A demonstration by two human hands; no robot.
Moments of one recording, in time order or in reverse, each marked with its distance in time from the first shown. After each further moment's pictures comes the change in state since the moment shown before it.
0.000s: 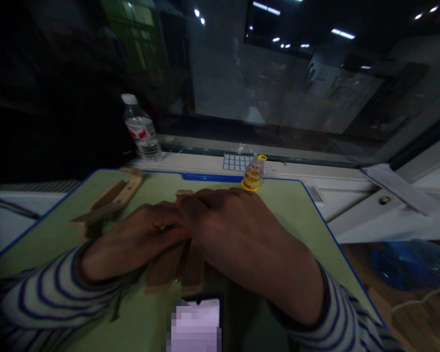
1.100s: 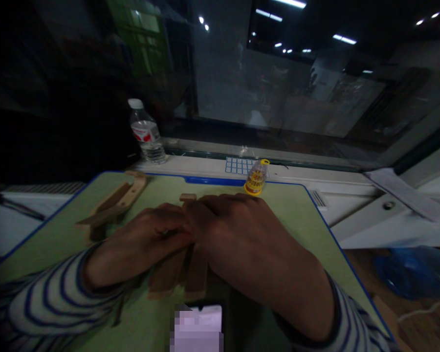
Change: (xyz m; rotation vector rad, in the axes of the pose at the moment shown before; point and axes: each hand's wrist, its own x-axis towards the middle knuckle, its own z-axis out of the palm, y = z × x) left_hand 0.000 0.003 -0.003 0.034 -0.068 -0.017; right_hand -0.002 0.000 -0.001 -0.003 0.011 -0.002
